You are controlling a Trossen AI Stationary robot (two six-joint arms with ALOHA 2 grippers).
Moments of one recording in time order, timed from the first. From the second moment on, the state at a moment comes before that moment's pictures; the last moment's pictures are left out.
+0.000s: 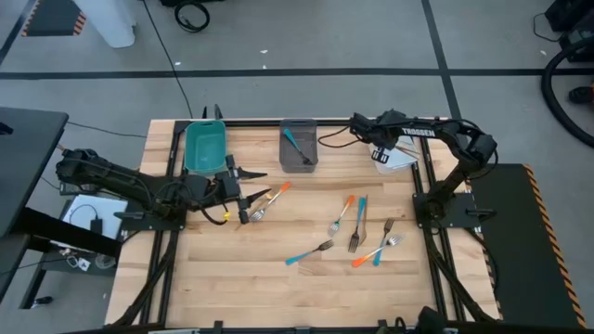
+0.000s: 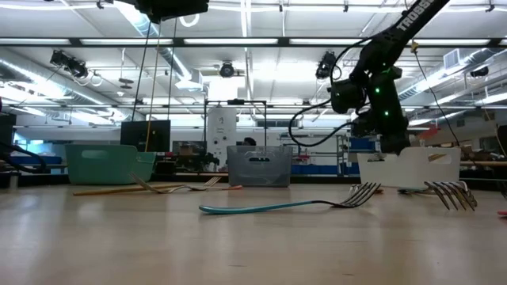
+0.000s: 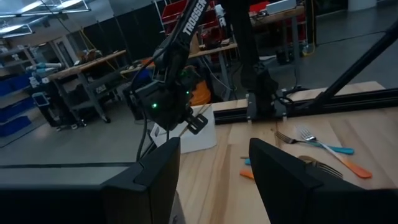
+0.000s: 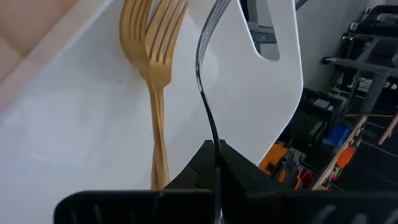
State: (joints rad) left arm -0.23 1.02 0.62 0.36 -0.54 0.22; right arm -0.71 1.62 0.97 -0.93 0.73 -0.17
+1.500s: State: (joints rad) left arm -0.24 1.02 0.62 0.36 -0.54 0.21; right arm -0.77 1.62 0.88 -0.72 0.56 -0.24
